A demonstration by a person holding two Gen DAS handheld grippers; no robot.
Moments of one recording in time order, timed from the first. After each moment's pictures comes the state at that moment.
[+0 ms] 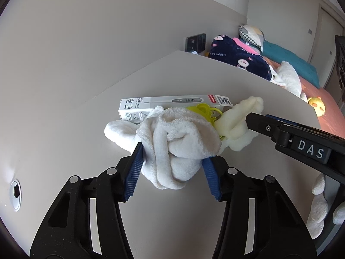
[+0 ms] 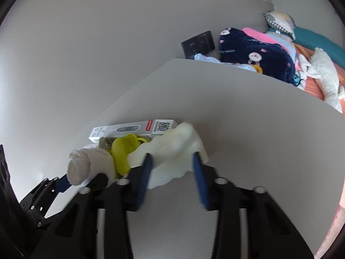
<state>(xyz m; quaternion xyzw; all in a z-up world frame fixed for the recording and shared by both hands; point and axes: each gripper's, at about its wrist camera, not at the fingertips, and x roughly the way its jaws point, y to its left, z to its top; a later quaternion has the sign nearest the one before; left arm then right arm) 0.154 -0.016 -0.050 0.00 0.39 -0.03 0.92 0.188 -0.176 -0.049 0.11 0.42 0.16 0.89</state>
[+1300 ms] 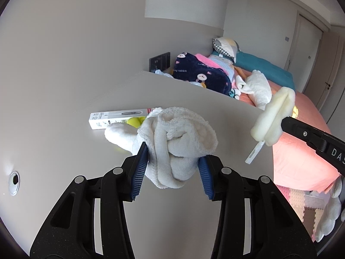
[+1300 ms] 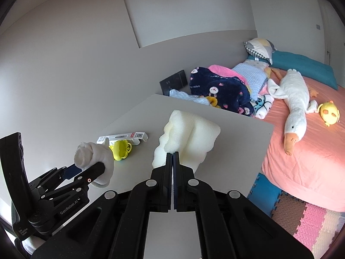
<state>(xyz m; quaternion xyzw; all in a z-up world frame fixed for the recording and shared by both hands) 0.087 -0.086 0.007 -0.01 0.35 -0.10 0.93 0.070 -0.281 0.035 0.09 0.33 0.10 0.93</state>
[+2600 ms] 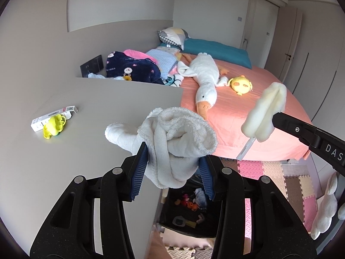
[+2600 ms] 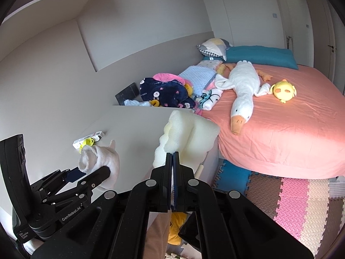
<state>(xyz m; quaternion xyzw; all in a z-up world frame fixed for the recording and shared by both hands) -0.012 -0.242 0.023 0.05 0.35 -0.24 0.91 -0.076 -0.417 0.045 0.14 0.31 -0.02 0.94</state>
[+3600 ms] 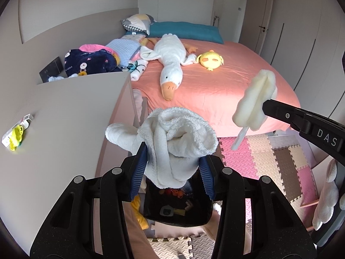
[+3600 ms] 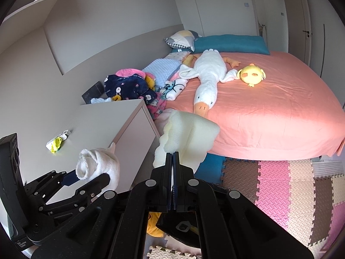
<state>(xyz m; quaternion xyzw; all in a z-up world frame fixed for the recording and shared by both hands) -0.035 -0.336 -0.009 0.11 0.38 -0.32 0.86 -0.112 -0.492 0.014 0.16 0.34 -0.10 0.92</state>
